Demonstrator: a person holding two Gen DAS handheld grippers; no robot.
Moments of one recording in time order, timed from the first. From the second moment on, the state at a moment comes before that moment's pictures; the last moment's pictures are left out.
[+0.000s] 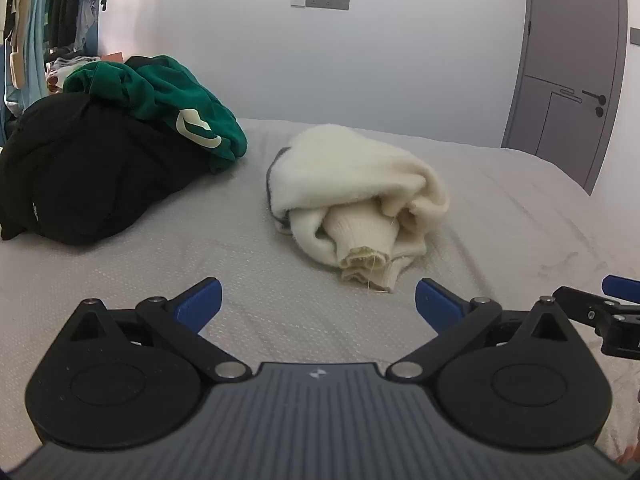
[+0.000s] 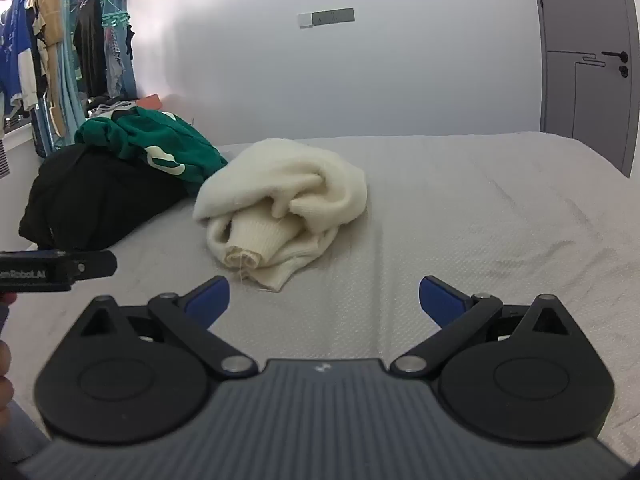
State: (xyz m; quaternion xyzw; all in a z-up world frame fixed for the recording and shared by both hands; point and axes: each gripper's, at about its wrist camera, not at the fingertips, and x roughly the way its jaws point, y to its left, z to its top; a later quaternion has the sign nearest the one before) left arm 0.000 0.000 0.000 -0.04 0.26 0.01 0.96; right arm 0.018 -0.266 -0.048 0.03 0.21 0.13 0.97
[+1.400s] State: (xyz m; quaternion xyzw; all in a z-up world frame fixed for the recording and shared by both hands) left arm 0.001 0.004 -0.006 -0.04 0.27 0.01 0.96; right arm 0.019 -0.268 -0.052 0.04 0.22 0.13 0.96
